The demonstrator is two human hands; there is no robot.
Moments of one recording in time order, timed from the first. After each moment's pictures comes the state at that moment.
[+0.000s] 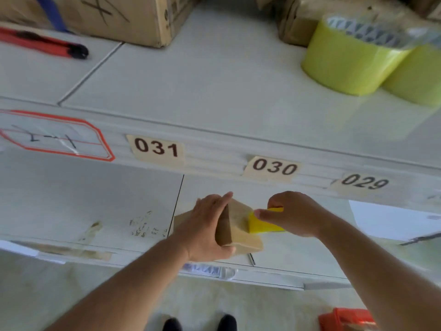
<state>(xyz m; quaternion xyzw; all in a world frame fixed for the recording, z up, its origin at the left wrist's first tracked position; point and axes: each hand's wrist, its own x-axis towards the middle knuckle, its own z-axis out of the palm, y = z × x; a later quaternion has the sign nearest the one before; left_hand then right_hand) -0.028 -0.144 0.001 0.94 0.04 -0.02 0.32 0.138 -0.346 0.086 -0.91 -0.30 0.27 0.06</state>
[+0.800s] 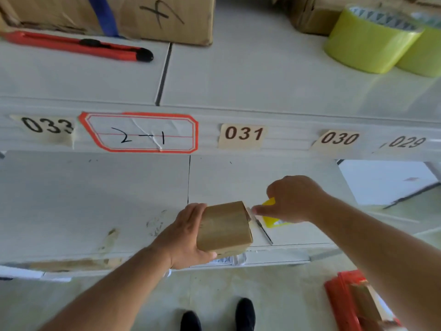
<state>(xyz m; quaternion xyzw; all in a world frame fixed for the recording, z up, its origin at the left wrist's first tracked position) -0.107 -0.061 -0.010 0.95 0.04 -0.10 0.28 0.061 -0.286 0.126 -0.91 -0.35 0.17 -0.15</state>
